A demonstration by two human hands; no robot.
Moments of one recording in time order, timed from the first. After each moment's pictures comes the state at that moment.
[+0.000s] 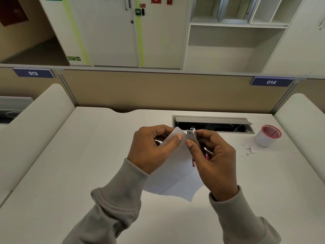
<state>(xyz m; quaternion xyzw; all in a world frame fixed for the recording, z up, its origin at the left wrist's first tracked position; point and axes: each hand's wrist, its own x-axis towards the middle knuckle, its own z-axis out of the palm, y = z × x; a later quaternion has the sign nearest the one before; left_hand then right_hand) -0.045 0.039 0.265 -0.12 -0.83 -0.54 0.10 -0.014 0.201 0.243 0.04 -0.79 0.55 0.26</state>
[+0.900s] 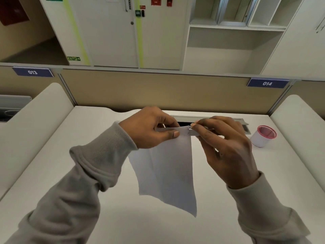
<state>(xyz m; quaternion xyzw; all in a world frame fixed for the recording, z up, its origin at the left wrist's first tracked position) -0.078 0.024 0.322 -0.33 -0.89 -0.32 -0.06 -0.021 0.250 0.274 0.26 -0.85 0.17 0.42</state>
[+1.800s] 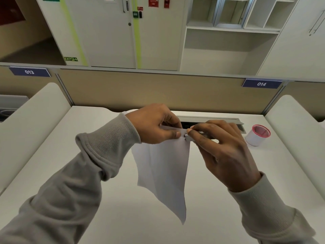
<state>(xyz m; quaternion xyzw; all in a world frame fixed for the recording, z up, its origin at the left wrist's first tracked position) -0.078 0.040 0.337 -0.36 -0.89 -0.27 -0.10 -0.003 0.257 0.281 0.28 -0.88 0.08 0.37</state>
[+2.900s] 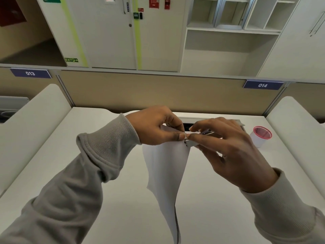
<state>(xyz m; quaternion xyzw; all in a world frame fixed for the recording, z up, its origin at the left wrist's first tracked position) -0.078 0.039 0.342 -0.39 -0.86 -0.30 -0.12 -0.001 0.260 0.311 0.34 -0.89 0.14 0.28</state>
